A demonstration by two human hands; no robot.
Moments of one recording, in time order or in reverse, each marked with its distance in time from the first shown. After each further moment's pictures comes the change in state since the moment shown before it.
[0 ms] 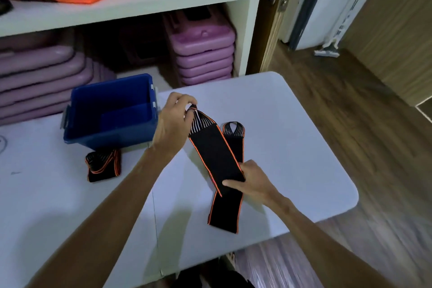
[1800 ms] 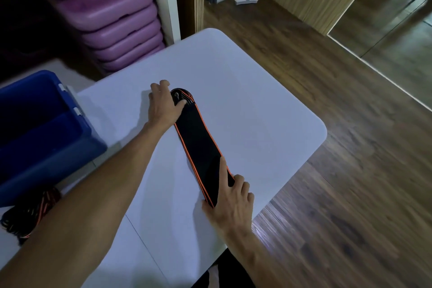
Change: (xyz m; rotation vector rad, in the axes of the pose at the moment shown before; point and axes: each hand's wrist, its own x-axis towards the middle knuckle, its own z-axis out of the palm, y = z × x) left_hand 0.041 -0.065 0.166 0.031 -0.501 -0.138; right_hand -0.042 -0.051 0.126 -0.340 0.501 0.655
